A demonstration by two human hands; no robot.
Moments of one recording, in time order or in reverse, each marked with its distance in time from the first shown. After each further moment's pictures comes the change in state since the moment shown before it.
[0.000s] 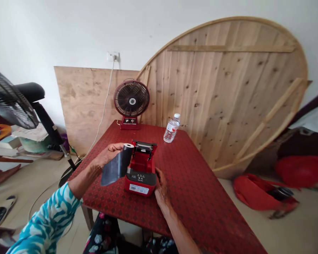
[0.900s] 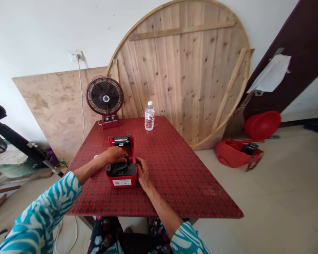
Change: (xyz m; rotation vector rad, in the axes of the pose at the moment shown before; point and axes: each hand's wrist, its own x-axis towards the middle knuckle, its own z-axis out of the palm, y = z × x) left_hand 0.081 -0.022 0.034 1.482 -0.377 -0.103; right_hand 0.004 -0.006 0.018 0.049 0.062 -0.109
